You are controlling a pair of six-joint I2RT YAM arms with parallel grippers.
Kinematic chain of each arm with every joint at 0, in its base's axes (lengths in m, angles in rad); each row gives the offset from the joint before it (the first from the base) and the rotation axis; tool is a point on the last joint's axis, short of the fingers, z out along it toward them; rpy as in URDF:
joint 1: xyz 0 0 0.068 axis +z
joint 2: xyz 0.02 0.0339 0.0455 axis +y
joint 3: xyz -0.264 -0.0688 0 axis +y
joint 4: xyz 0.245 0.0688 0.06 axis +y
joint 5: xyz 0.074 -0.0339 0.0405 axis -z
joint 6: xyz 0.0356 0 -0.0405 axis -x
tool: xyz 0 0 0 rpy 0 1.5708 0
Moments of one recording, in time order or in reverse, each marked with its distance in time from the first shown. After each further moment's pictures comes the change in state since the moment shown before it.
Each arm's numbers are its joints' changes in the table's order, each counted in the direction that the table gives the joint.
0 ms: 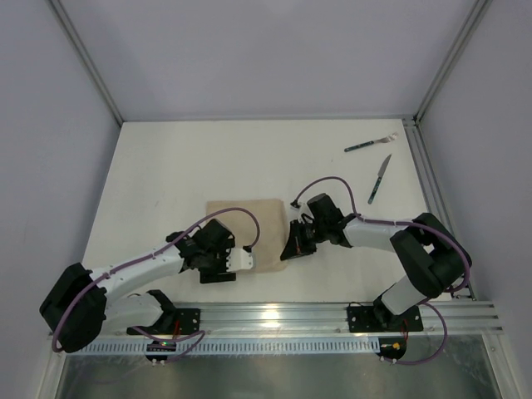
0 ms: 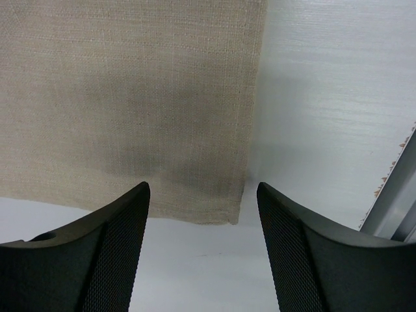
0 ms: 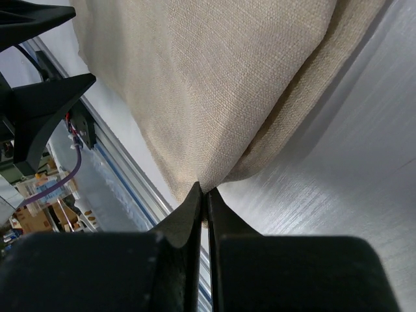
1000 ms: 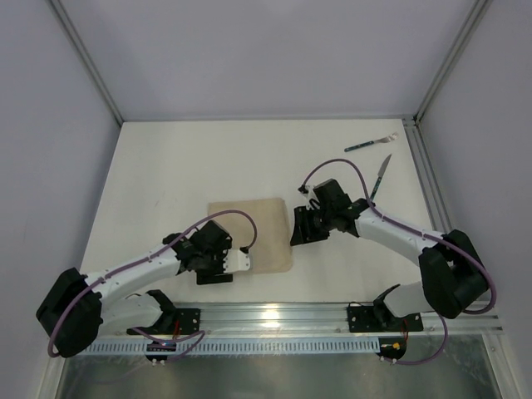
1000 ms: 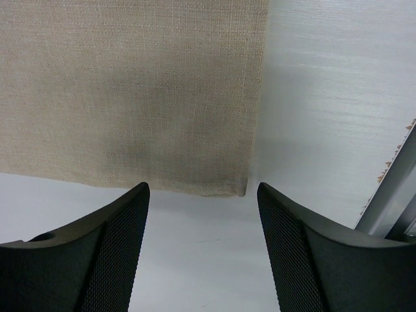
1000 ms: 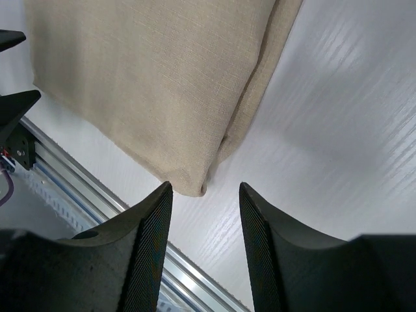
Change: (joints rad) left arm 0.005 -0.042 0.013 0.035 -0.033 -0.001; right arm -0.036 -0.149 -0.151 0.365 0.245 0.199
